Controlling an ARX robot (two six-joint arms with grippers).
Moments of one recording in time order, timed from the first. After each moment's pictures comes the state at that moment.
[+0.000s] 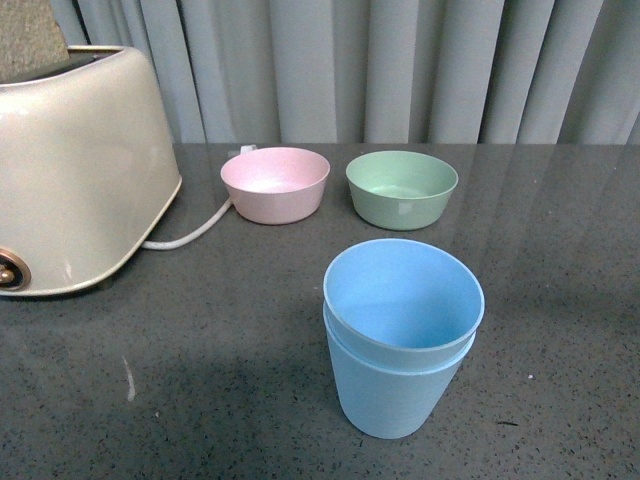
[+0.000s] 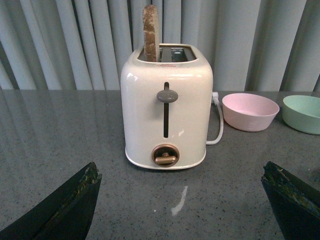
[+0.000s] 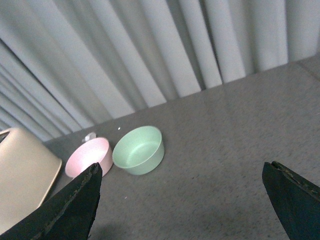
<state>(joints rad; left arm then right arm) 0.00 0.01 0.01 0.00 0.00 0.00 0.06 0.78 0.52 0.12 -0.06 0.39</state>
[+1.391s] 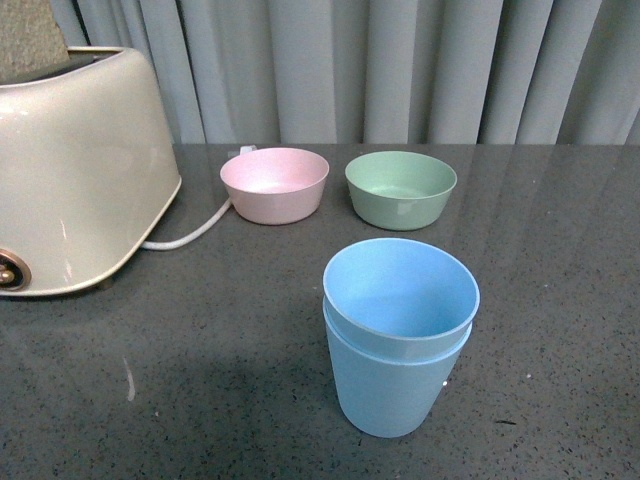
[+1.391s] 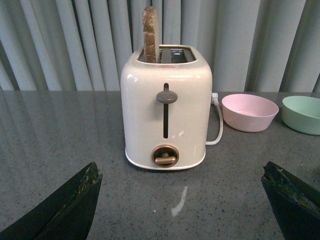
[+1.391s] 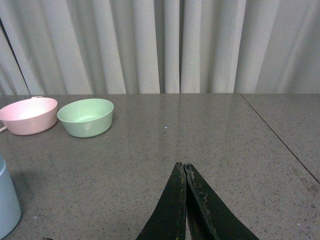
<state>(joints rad) 0.00 0.01 0.01 0.00 0.00 0.00 0.00 0.03 0.04 0.00 0.00 0.01</state>
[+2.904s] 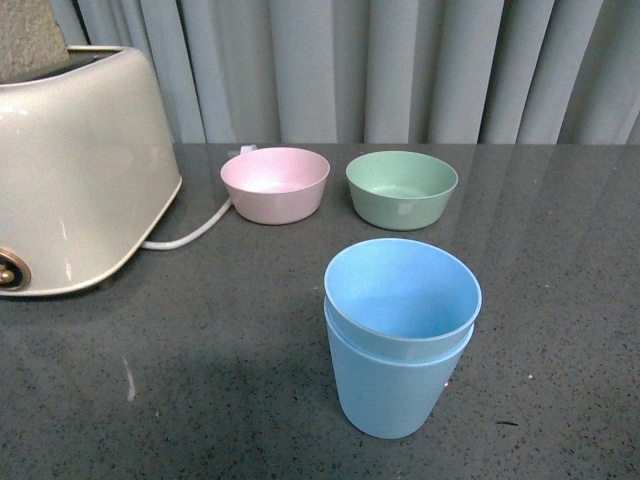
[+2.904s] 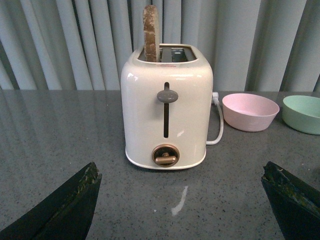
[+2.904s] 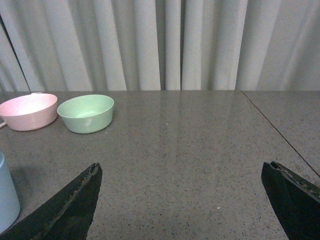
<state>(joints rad) 0.00 0.01 0.01 0.00 0.00 0.00 0.00 0.00 0.01 0.00 0.00 0.01</state>
